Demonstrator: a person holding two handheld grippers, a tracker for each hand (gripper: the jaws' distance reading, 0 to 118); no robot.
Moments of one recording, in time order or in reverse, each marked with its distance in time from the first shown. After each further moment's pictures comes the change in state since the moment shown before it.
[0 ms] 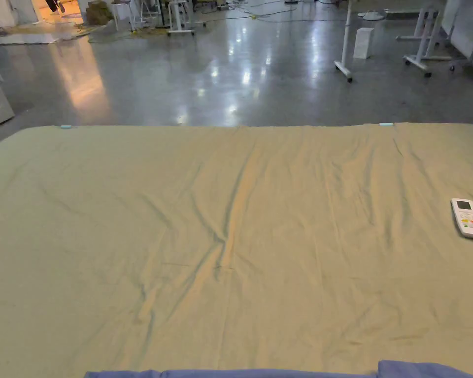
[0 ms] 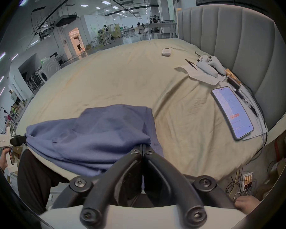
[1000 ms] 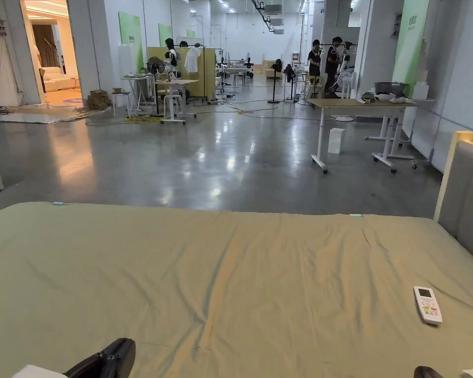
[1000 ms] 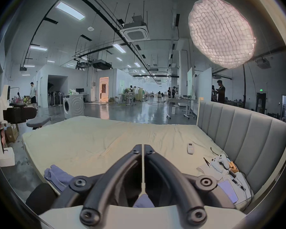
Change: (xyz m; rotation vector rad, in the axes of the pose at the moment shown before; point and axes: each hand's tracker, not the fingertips) left arm 0.185 0.084 0.188 0.727 -0.008 -0.273; right arm -0.157 0.076 0.179 0.739 0.091 0.258
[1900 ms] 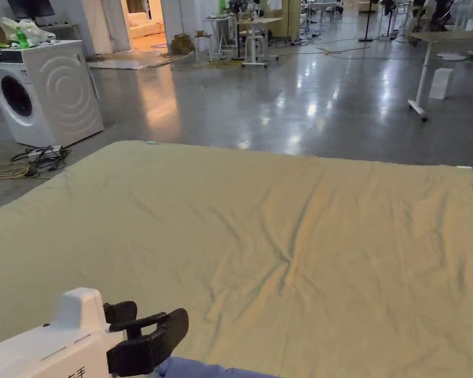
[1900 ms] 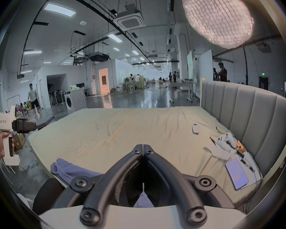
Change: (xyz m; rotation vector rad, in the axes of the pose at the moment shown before) left arm -0.140 -0.073 -0.021 -0.321 -0.055 0.380; right arm 0.011 -0.041 -0.009 -0.177 0.040 -0.134
